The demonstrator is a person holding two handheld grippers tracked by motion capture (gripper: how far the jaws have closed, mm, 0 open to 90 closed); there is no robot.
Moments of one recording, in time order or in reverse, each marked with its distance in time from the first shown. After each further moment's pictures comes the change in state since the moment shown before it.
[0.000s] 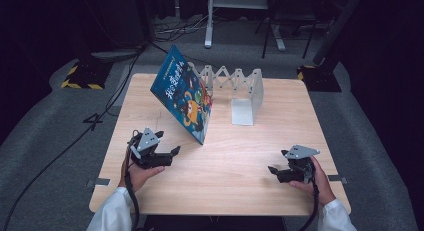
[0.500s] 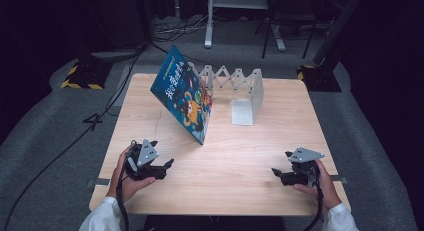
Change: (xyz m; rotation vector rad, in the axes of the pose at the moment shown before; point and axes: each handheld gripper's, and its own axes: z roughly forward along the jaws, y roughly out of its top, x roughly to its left) left arm -0.011 -0.018 -0.020 0.112 0.079 0.153; right arm 0.004 -0.003 -0.014 0.010 -0.037 -0.025
